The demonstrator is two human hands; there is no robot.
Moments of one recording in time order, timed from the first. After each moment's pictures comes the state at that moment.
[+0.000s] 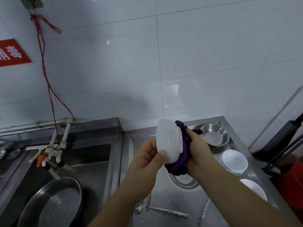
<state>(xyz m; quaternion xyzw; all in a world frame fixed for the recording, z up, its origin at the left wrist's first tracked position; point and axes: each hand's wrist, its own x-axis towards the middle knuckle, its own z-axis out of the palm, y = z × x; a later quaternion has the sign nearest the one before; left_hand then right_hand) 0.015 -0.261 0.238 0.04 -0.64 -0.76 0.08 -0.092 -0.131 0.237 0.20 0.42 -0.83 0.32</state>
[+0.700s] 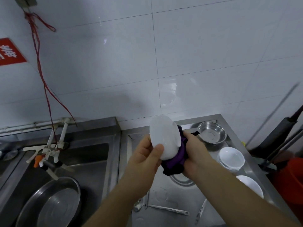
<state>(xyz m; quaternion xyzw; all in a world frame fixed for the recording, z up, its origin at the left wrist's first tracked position) 0.013 -0.251 0.253 0.06 -0.60 -0.79 0.09 -0.084 -0.133 0.241 0.23 0.41 -0.81 0.34</state>
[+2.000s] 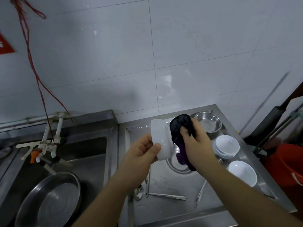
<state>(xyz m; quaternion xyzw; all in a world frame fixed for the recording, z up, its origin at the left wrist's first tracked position) 0.032 -0.282 0.227 0.05 -0.70 -0.71 0.01 -0.053 -0.112 0.223 -0.07 0.76 -0.65 0.01</state>
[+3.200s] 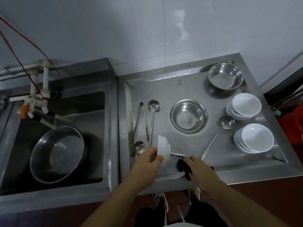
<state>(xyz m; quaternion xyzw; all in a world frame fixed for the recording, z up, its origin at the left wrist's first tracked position) 0.087 -0.271 0.057 0.28 -0.76 -0.56 -0.18 0.011 -0.037 -0.093 -0.27 0.89 -0.12 0.35</state>
